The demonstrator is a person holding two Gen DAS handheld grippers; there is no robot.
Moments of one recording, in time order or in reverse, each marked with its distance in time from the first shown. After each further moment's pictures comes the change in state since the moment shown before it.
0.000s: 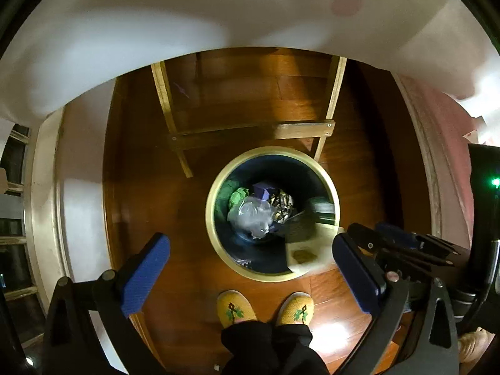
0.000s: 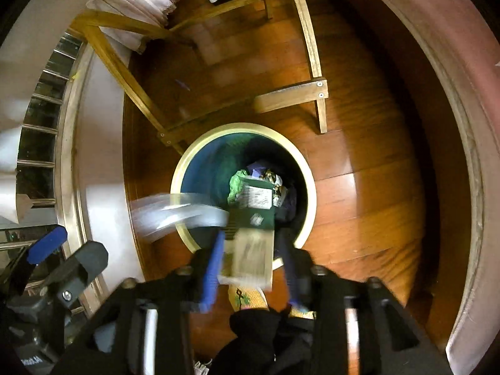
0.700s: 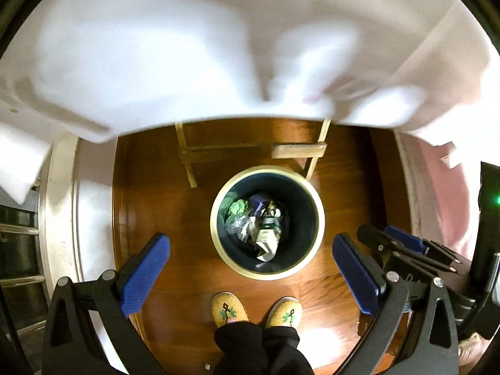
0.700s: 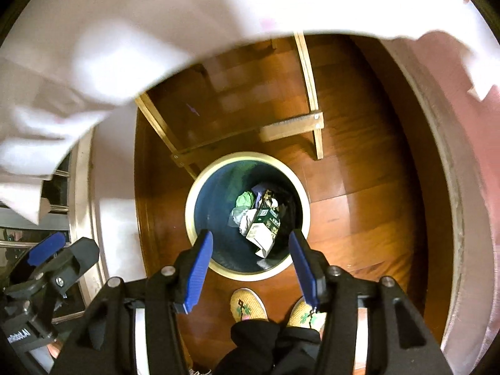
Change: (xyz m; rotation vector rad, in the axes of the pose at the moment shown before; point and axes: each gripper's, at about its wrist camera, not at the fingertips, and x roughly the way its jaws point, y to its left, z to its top) left arm -0.081 0.004 0.002 -0.049 -0.075 -0.029; right arm -0.070 0.013 -0.006 -0.029 -0.134 -0.011
